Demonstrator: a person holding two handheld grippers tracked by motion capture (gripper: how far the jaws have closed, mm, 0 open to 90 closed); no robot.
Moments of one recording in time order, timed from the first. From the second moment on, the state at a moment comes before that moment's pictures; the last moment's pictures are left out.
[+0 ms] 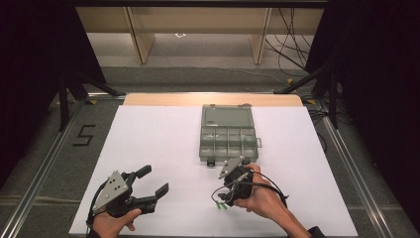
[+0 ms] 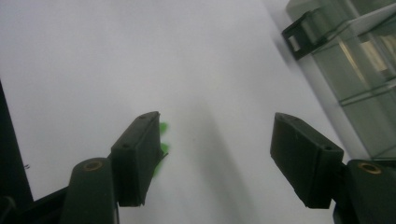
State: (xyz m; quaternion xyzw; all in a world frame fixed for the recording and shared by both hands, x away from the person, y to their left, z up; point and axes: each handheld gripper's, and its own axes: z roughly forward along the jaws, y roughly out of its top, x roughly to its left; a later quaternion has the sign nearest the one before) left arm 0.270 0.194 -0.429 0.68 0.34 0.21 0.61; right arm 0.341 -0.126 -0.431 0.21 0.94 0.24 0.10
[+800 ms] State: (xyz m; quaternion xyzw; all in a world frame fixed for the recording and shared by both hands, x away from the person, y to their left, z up) left arm 0.271 0.193 -0.429 0.69 0.33 0.21 0.61; right arm 0.330 -0.117 -0.457 0.18 0.97 0.18 0.03
